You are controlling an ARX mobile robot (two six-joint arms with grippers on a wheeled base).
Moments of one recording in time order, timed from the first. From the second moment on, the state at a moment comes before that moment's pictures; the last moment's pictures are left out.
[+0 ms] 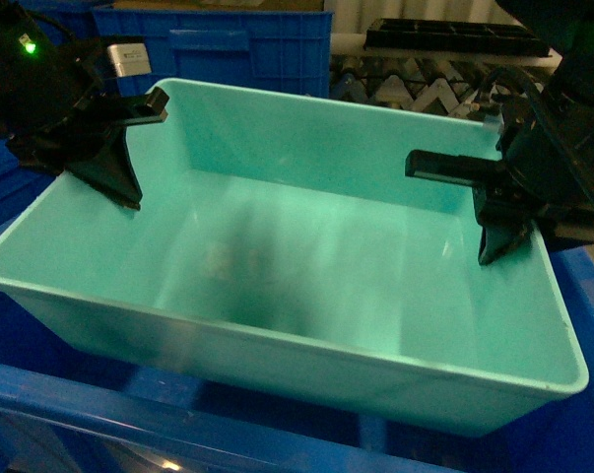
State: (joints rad) left arm -0.14 1.97 1.62 -0.81 0.26 0.10; right arm 0.32 1.96 1.52 -0.74 0.00 0.45
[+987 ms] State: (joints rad) left arm -0.14 2.06 1.64 -0.78 0.27 0.12; right arm 0.32 2.03 1.63 -0.78 0.02 0.45
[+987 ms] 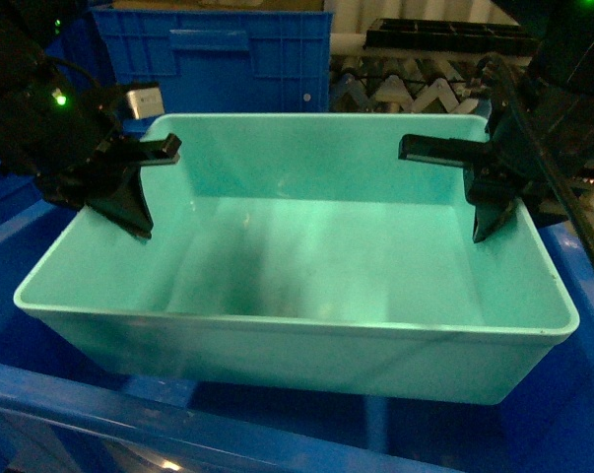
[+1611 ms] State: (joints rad) left arm -0.14 2.14 1.77 -0.84 0.24 0.19; right arm 0.33 2.12 1.55 -0.71 -0.05 0.51
